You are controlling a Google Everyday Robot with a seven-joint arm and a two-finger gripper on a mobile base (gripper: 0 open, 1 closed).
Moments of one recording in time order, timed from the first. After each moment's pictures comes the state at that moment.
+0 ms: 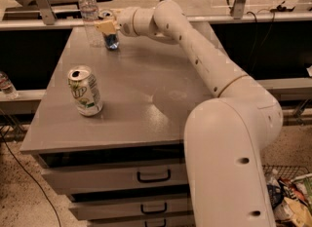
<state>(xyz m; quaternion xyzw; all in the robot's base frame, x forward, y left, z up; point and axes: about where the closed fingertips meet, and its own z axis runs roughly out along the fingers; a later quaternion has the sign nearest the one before) 0.864 0.152 0.928 -0.42 0.62 0.28 0.59</state>
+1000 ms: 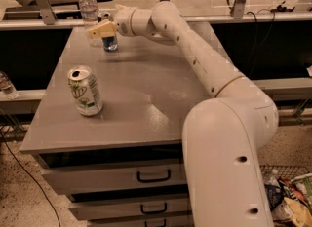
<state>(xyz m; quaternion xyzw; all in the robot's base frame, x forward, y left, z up) 0.864 0.163 0.928 -0.42 0.62 0.30 0.60</state>
